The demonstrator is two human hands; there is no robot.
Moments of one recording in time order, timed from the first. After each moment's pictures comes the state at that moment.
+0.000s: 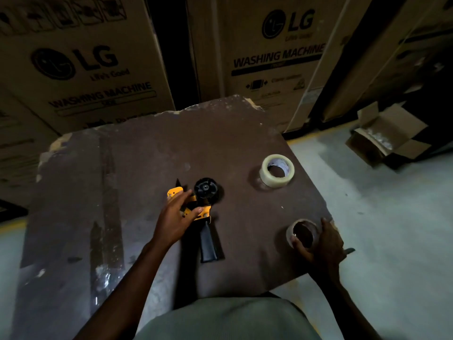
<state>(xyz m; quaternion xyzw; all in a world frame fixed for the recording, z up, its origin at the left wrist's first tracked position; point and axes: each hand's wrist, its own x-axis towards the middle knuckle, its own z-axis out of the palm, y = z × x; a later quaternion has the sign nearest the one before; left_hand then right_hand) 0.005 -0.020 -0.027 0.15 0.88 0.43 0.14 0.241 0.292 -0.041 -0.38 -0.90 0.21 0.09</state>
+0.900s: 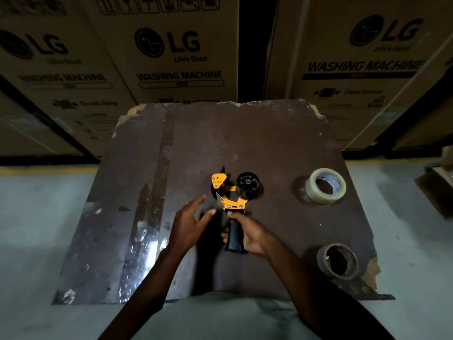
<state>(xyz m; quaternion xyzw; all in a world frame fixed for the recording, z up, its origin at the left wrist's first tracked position) 0.074 -0.065 -0.011 -0.01 0.89 0.45 0.04 0.081 0.124 -0.044 -0.35 -0.49 0.72 -0.36</state>
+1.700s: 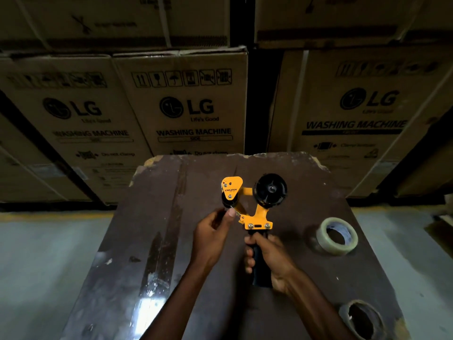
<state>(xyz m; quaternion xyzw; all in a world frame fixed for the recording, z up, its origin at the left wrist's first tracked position) 0.037 -0.028 0.109 -0.03 0.74 0.67 0.00 0.072 0.112 0.100 -0.22 -0.51 0.81 -0.20</state>
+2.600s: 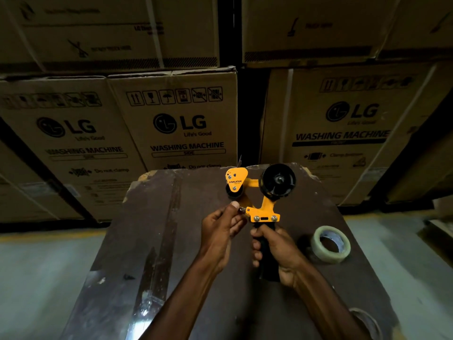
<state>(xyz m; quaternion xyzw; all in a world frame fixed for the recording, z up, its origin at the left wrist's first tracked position) 0.019 0.009 0.148 -0.11 0.50 0.85 0.11 0.063 0.133 0.152 -0.20 -0.53 0.81 -0.16</state>
